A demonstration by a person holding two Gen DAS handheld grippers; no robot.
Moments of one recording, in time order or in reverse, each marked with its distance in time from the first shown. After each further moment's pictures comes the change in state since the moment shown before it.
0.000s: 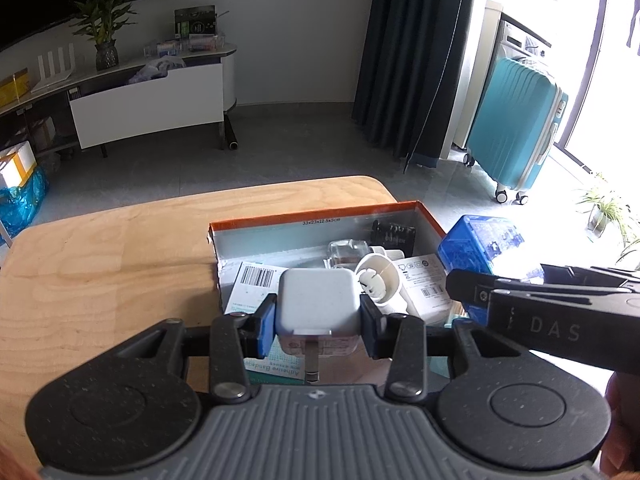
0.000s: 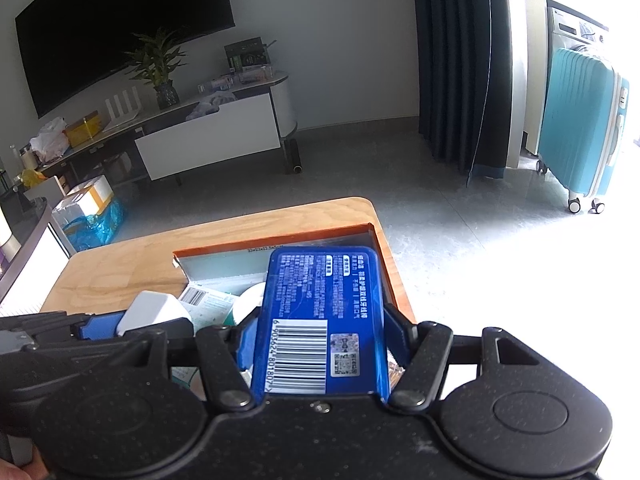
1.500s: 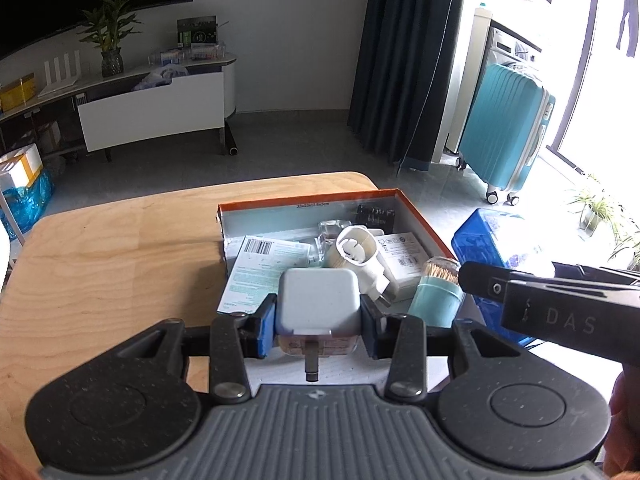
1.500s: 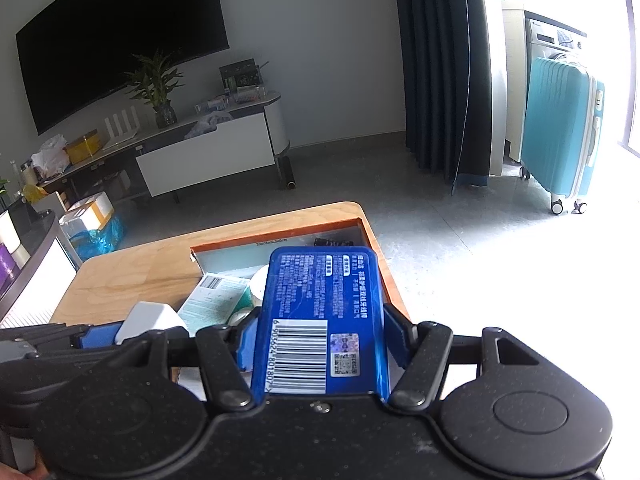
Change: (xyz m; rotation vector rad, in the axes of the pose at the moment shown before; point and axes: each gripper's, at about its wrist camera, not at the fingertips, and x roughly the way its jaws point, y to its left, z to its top) left arm -0.039 -0.007 -0.027 0.004 -0.031 -0.002; right arm -0.028 0.004 -0.016 0.024 -0.058 -0.012
